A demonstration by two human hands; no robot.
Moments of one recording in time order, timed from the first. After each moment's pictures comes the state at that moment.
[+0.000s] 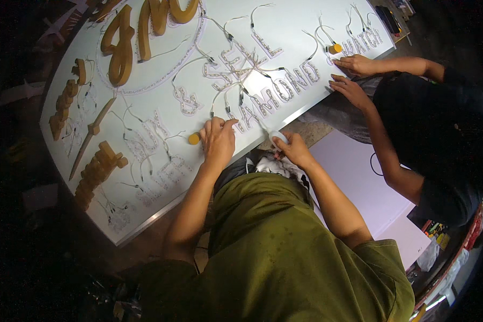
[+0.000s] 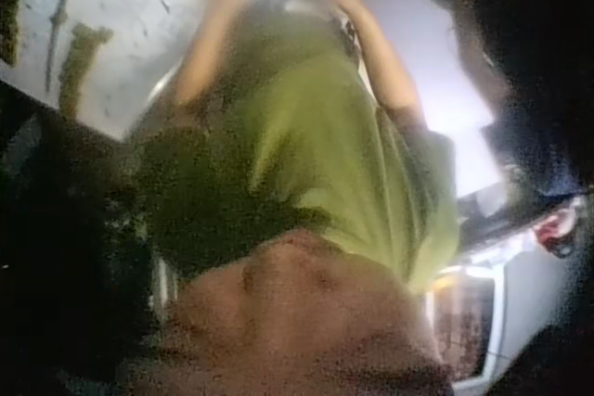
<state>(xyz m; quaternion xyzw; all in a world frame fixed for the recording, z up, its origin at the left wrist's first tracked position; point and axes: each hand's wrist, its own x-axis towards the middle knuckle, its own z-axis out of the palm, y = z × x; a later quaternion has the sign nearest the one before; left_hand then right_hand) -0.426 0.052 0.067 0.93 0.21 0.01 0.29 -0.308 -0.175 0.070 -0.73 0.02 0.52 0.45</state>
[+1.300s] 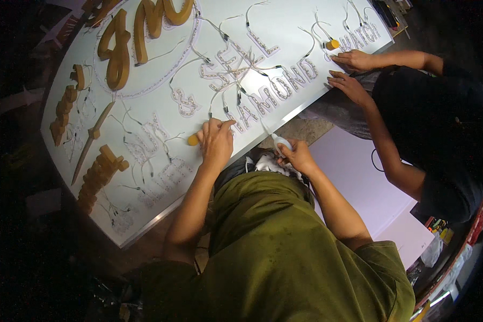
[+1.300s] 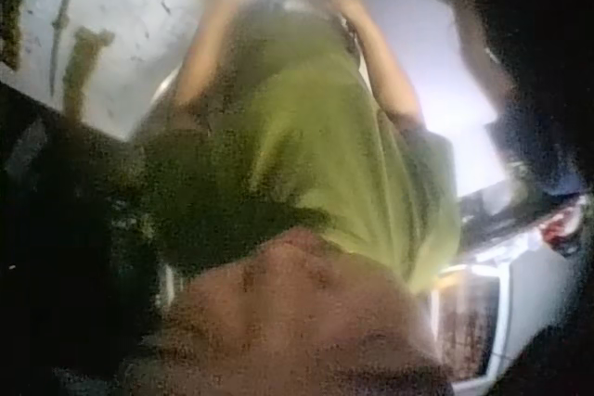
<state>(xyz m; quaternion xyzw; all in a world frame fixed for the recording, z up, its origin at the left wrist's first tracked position) -0.428 0.054 0.069 0.93 0.21 -0.01 0.29 -0.331 -0.205 0.061 -0.73 0.06 0.49 0.47</state>
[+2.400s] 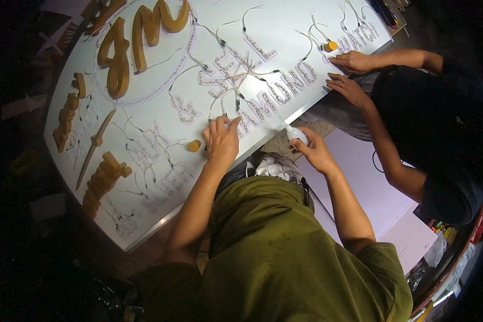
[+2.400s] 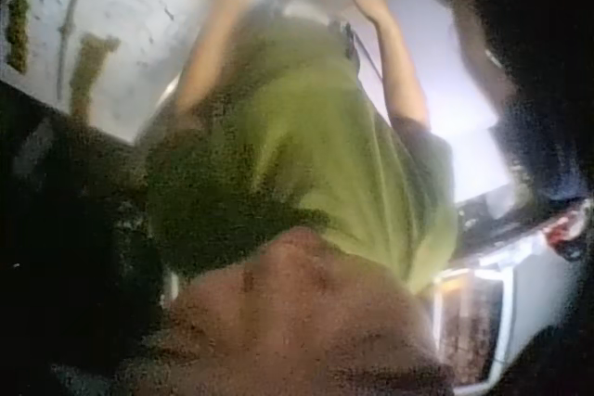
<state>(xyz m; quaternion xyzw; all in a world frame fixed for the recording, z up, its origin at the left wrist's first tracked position) -0.405 0.050 0.065 0.96 0.15 -0.02 0.24 -0.282 -0.217 0.101 -0.70 0.00 0.46 0.55</state>
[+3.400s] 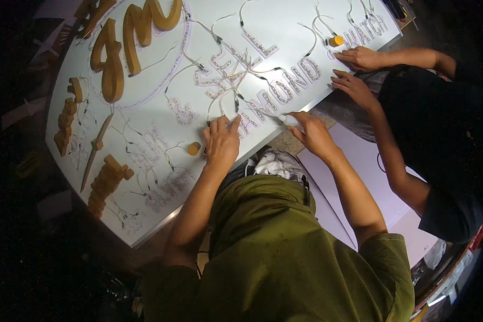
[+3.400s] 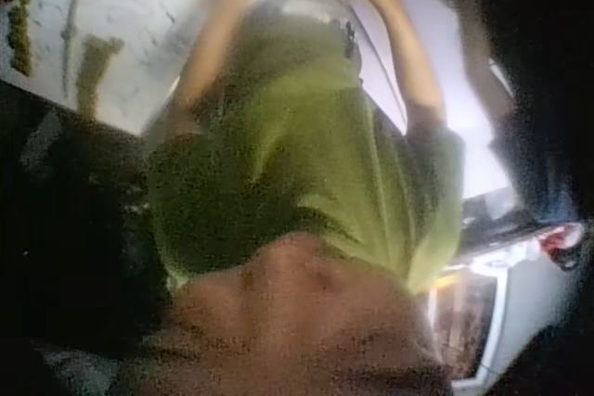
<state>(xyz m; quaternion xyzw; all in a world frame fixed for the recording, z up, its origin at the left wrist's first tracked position) -0.396 0.054 0.060 0.96 0.13 -0.11 0.20 -0.228 -0.182 0.104 -0.86 -0.31 0.31 0.28</state>
